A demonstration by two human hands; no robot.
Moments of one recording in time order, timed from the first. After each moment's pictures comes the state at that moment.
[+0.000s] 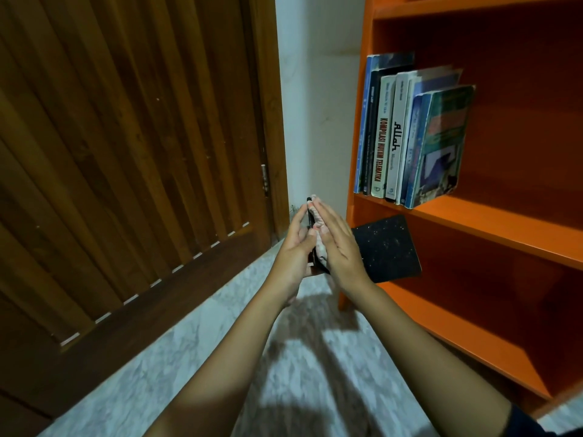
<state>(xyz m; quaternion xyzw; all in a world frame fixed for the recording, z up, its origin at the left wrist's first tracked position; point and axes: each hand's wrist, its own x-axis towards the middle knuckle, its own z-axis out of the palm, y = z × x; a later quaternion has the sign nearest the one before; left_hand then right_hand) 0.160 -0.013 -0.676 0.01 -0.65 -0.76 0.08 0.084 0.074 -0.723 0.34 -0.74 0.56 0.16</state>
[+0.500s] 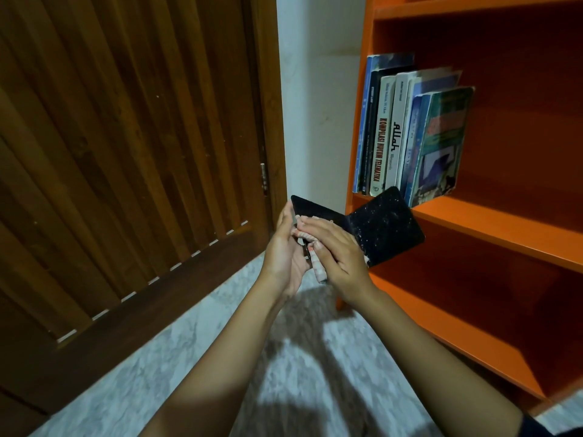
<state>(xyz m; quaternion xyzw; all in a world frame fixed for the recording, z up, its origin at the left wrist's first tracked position) 0.155 -0.015 -0.671 0.04 -0.45 -0.89 0.06 0.094 0.089 -0.725 0.42 -0.73 0.49 0.21</state>
